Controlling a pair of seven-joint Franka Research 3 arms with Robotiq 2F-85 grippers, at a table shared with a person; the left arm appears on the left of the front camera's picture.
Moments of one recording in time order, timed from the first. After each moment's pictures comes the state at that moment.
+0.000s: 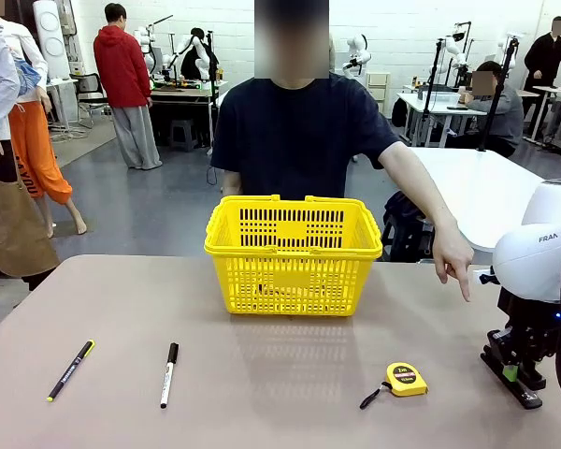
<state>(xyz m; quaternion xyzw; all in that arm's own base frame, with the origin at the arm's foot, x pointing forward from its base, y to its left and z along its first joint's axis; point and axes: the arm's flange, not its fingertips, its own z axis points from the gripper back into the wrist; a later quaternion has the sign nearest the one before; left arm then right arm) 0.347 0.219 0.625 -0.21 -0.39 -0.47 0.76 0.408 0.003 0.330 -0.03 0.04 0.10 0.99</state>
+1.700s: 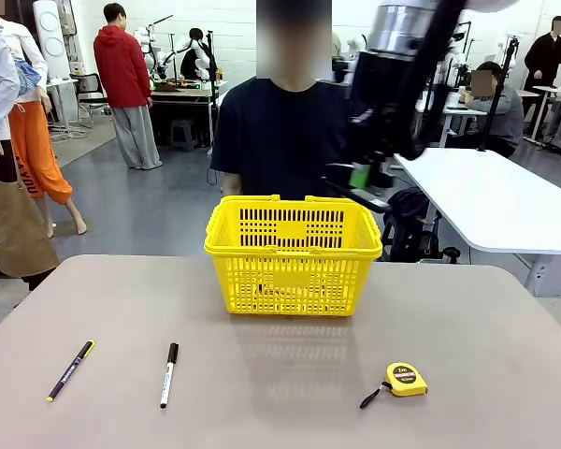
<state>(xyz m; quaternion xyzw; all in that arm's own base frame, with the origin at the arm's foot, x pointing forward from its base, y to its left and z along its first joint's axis) 0.348 0.220 0.626 -0.21 -0.39 -0.47 0.76 0.482 0.291 0.653 0.06 -0.02 0.41 0.91</state>
